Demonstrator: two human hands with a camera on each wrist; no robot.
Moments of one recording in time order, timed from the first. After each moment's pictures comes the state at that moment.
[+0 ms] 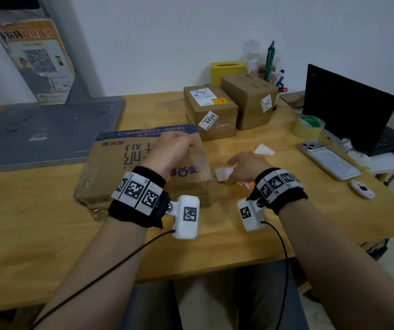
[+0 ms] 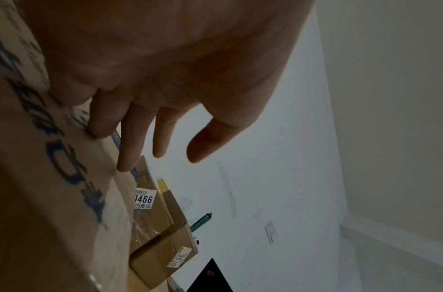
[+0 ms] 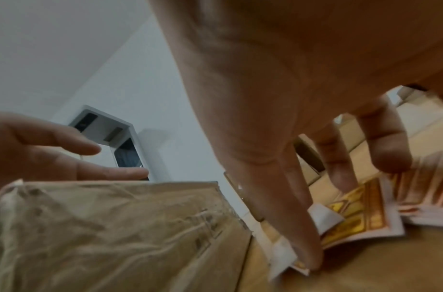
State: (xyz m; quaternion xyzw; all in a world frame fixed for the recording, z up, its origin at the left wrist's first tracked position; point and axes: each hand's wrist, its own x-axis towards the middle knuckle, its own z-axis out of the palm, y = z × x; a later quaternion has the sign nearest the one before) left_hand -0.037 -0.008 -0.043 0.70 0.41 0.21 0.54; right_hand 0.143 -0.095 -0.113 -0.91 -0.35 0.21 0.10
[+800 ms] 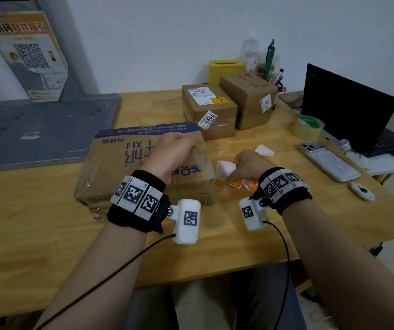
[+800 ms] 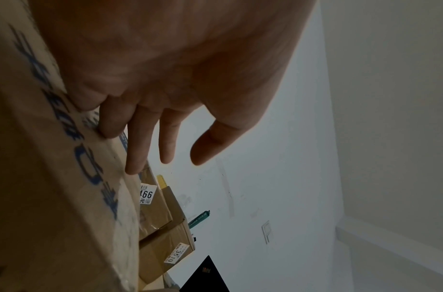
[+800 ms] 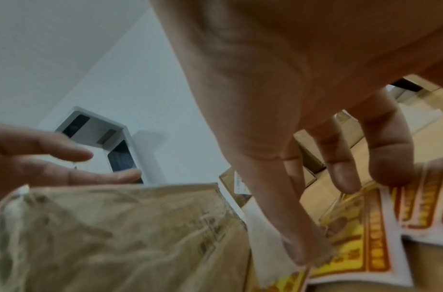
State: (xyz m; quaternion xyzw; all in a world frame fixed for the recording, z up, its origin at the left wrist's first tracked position) left_hand -0.032 -0.004 -0.049 0.70 0.40 0.22 0.55; right_hand 0.150 -0.098 -0.109 -0.89 -0.35 0.23 0.16
